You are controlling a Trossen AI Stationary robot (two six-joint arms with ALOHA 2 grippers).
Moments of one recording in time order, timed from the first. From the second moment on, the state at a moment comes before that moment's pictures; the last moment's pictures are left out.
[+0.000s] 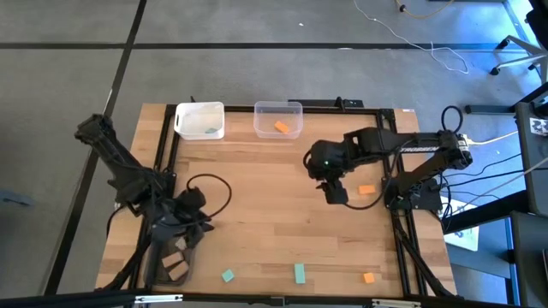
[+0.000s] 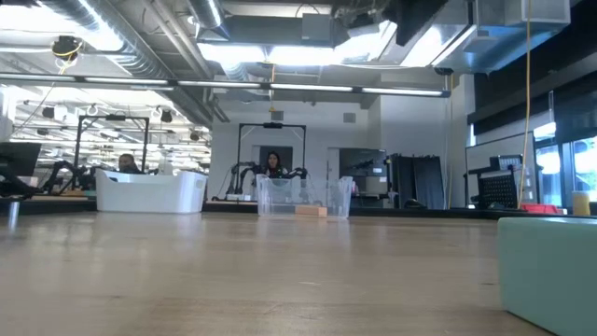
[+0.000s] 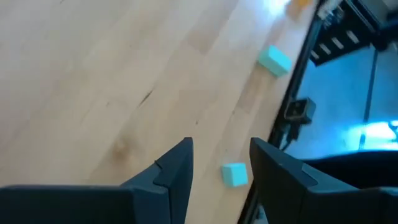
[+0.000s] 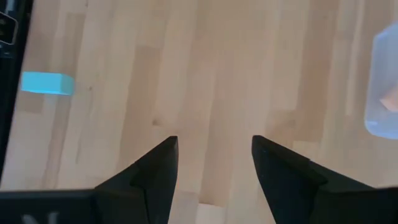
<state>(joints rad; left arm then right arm) -0.79 1.12 1.03 -0.78 -0.43 -1.30 0.08 1.52 1.57 -1.19 -0.05 -0.05</state>
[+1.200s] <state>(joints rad) -0.92 1.64 1.03 -0.29 -0.32 -0.98 0.16 1.52 1.57 -1.11 0.02 -0.01</state>
